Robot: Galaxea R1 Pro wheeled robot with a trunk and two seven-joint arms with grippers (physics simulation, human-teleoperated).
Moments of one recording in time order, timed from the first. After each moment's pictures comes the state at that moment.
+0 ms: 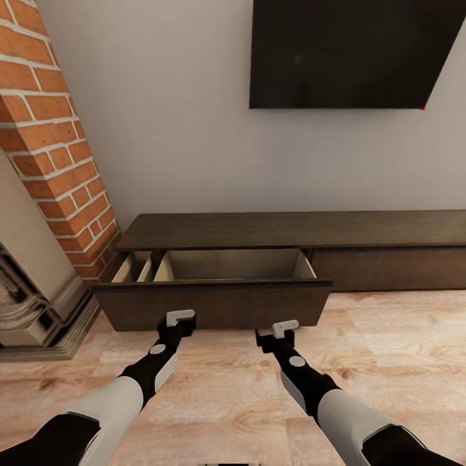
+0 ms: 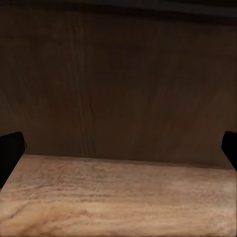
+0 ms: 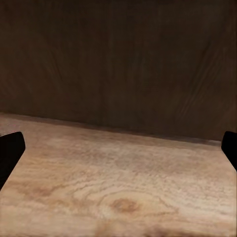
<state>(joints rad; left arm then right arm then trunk) -0.82 -0.08 -0.19 -0.24 0.23 -0.26 0.12 -0.77 0.11 0.33 -0.26 -0.14 -0.22 -0.09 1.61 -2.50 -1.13</state>
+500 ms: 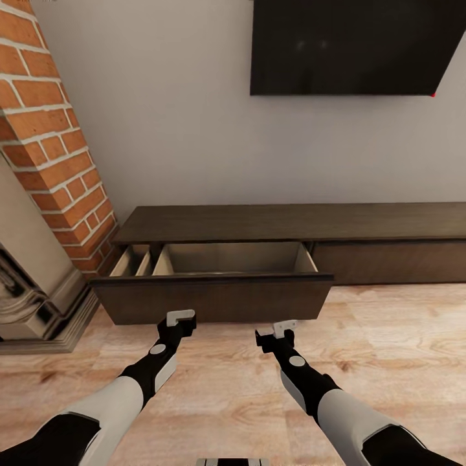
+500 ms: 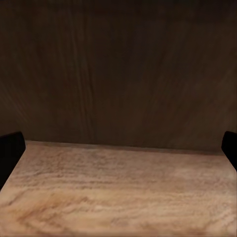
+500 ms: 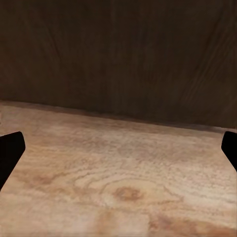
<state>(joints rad) -0.82 -0.08 -0.19 -0.24 0.23 -0.26 0.12 -0.77 0.11 0.33 -0.26 -0.14 -0.22 -0.09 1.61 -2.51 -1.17</state>
